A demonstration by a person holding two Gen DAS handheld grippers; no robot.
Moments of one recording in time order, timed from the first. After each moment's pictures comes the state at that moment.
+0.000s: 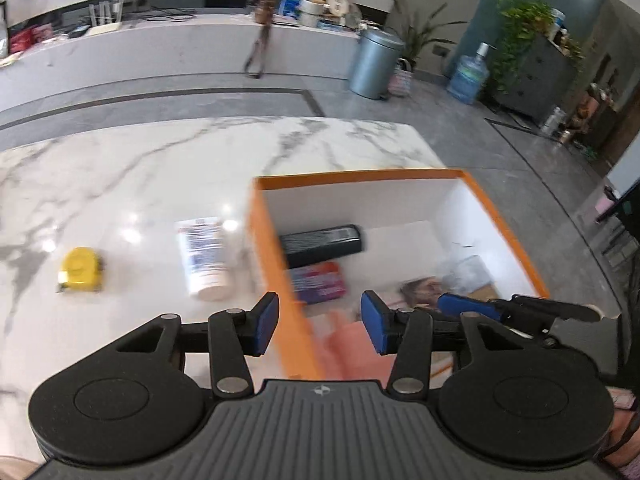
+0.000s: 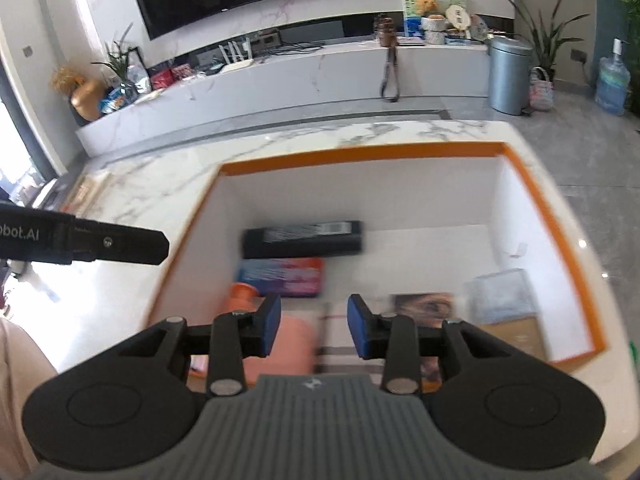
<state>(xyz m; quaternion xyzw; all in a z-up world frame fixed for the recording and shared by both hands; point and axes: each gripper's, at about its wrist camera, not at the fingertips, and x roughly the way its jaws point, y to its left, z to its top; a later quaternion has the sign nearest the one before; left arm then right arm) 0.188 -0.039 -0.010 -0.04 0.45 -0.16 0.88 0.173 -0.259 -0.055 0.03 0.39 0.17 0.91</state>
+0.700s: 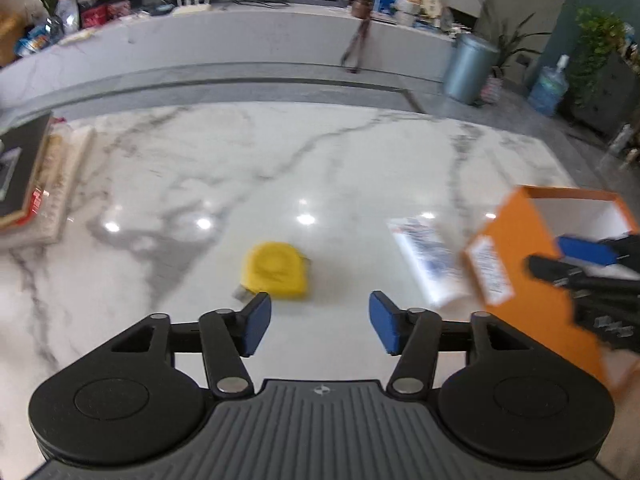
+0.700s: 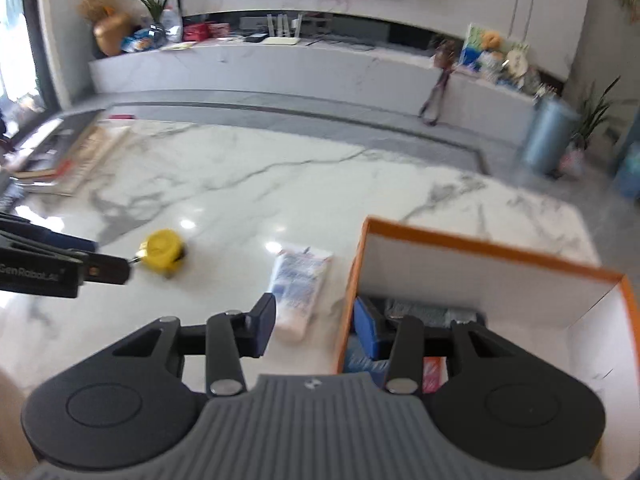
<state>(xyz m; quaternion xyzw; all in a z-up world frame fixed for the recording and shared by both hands) 0.242 0.130 -0.062 -0.03 0.46 -0.06 0.89 0.225 -0.082 -0.053 -0.11 0.38 0.16 0.91</state>
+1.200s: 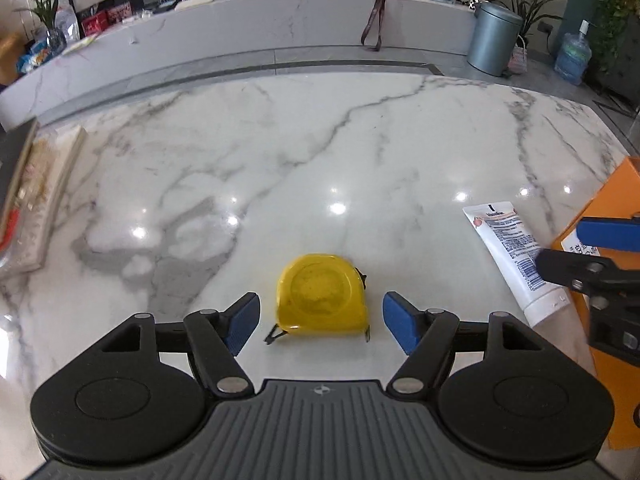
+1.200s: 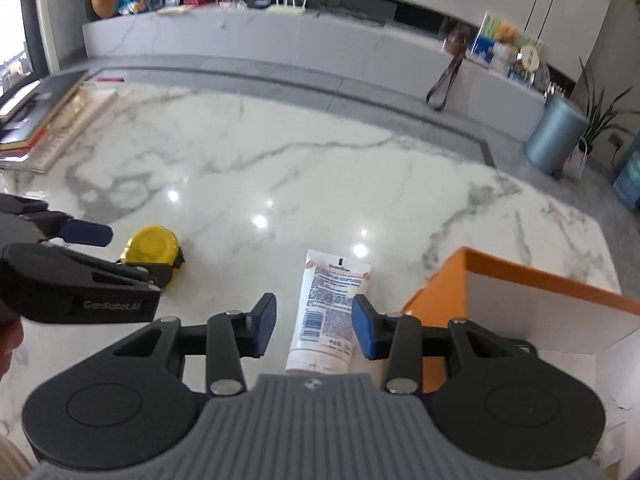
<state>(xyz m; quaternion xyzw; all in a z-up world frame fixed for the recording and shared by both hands) 0.290 0.130 -0.125 0.01 0.48 -0.05 0.87 0.271 -0.023 -0.094 -0.14 0.42 0.15 0.88</state>
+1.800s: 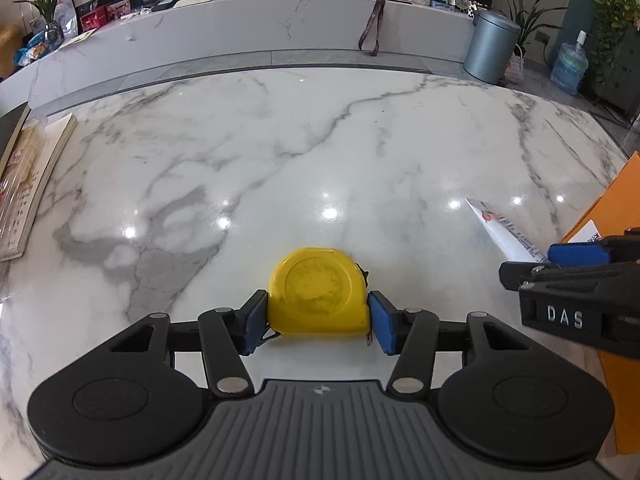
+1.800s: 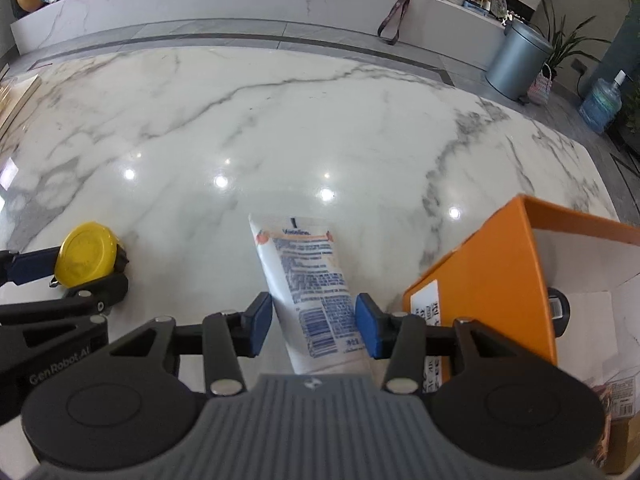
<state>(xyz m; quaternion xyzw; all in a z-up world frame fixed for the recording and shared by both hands) 0.290 0.135 -0.138 0.00 0.47 -0.05 0.88 0.300 -0.006 -0.135 -0.12 0.49 0.06 0.86</state>
